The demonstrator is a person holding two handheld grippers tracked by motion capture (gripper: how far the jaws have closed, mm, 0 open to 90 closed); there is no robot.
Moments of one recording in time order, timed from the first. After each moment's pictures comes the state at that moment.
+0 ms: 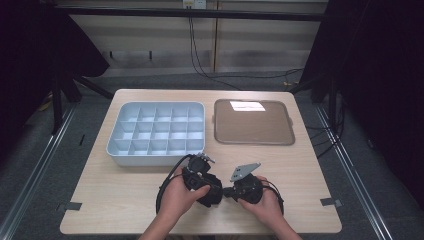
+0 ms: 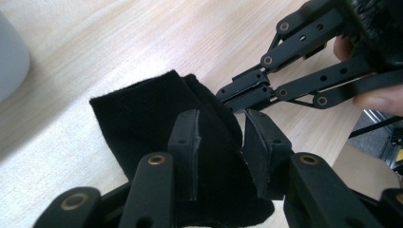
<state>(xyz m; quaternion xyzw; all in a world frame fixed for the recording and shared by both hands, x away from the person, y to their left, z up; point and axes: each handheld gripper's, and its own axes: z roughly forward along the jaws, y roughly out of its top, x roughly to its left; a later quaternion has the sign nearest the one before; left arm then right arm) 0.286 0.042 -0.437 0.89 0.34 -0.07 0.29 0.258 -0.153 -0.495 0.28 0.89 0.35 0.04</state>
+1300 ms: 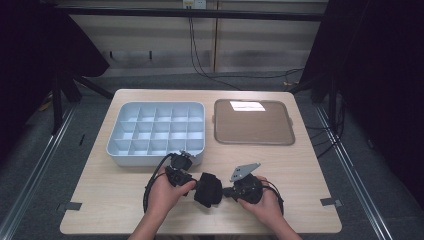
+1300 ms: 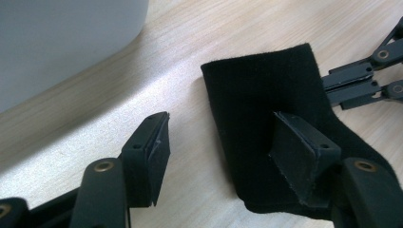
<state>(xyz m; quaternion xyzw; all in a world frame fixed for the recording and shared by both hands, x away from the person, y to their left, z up) 0.304 0.082 -0.462 0.86 0.42 -0.04 0.28 0.258 -0.153 -0.494 0.28 0.90 0.35 0.05</state>
